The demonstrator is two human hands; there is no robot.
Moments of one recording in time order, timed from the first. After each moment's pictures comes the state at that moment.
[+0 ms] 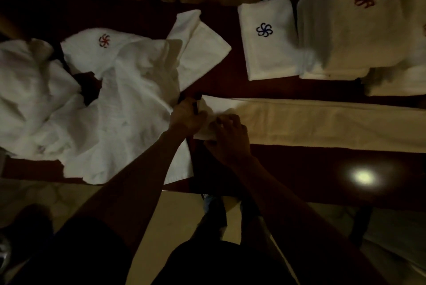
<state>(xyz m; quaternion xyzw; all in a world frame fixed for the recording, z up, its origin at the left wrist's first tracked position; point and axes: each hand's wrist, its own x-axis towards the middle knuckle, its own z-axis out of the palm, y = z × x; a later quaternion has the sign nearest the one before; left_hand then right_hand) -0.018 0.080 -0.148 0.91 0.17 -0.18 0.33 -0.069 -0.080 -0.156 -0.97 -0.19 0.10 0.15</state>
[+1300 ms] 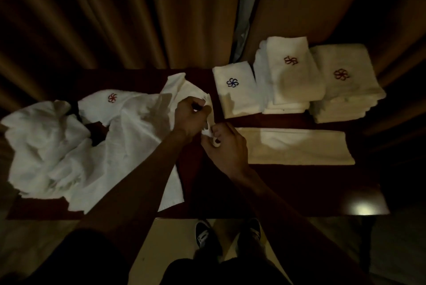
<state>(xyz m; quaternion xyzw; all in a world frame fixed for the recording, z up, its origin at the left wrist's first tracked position) 0.000 0.016 -0.001 0.79 0.17 0.00 0.58 -0.069 -0.105 -0.034 -0.90 -0.06 -0.14 0.41</state>
